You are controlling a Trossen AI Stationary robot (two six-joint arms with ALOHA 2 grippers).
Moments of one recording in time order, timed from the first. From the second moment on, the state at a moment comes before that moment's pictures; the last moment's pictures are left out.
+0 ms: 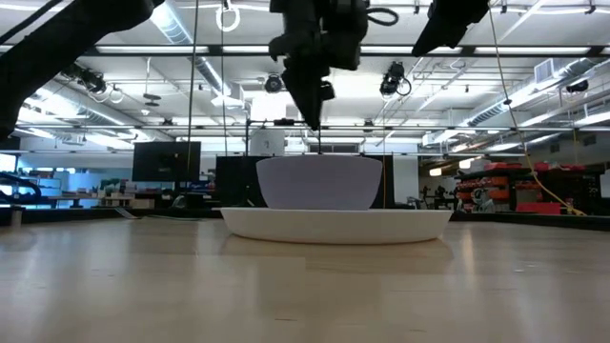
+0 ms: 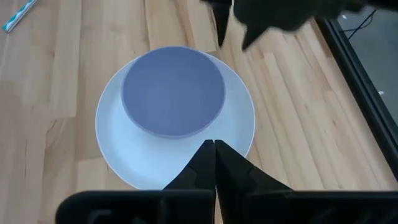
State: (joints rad) left arm 0.23 2.25 2.31 -1.48 0.09 0.48; right arm 0.09 1.16 1.14 -0.82 0.22 0.17
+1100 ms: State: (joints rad) left arm 0.09 1.52 1.29 -1.32 0.13 -0.22; right arm 0.09 1.16 1.14 -0.82 0.22 0.18
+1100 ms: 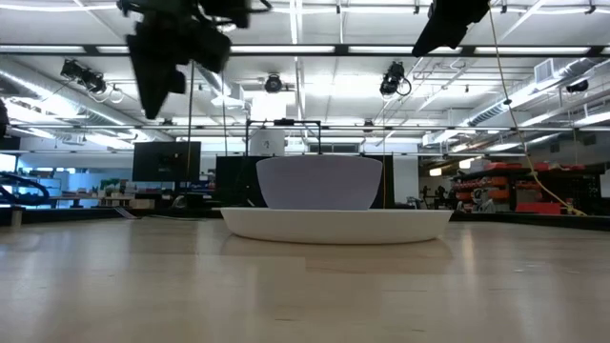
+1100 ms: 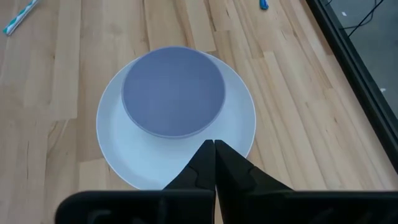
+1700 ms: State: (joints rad) left arm -0.36 1.33 1.00 -1.04 0.13 -0.54; right arm 0.14 1.16 1.14 -0.79 0.22 0.18
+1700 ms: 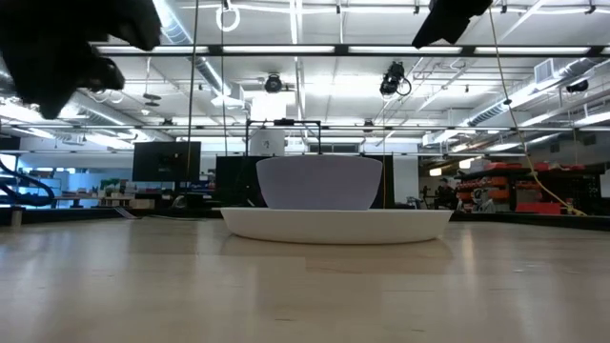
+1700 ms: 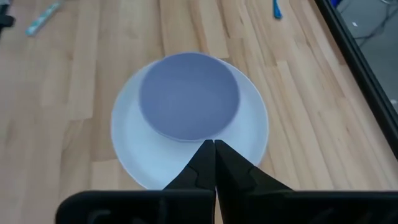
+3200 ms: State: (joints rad) left arm -0.98 1.46 0.79 -0.46 -0.04 -1.03; right arm 0.22 1.16 1.14 -0.69 0.09 0.08
